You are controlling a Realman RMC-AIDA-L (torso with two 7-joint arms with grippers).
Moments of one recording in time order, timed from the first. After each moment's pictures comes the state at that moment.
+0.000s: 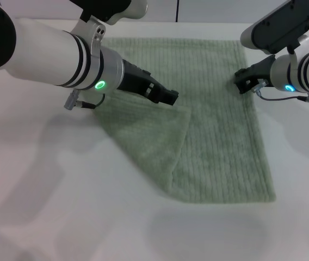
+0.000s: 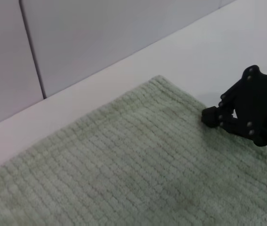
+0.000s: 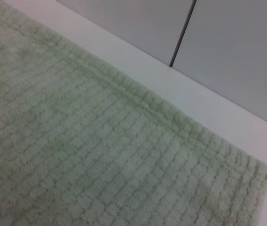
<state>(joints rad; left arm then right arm) -0.56 -2.06 -1.43 -1.32 2.49 -0.97 0.37 0.76 2.00 -1.85 -0.65 -2.39 -0.39 2.68</state>
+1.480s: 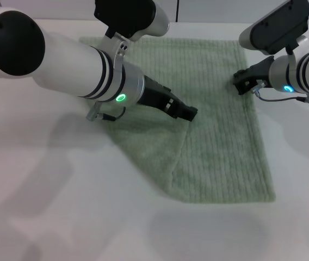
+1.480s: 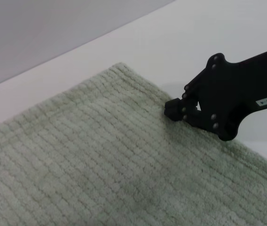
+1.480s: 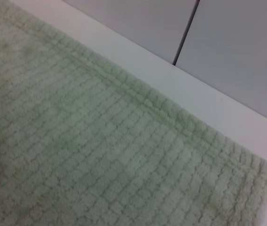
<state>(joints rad) -0.63 -2.07 -1.38 -1.16 2.36 -0.89 0.43 0.77 2.00 -1.85 -0.65 -2.39 -0.40 2.68</state>
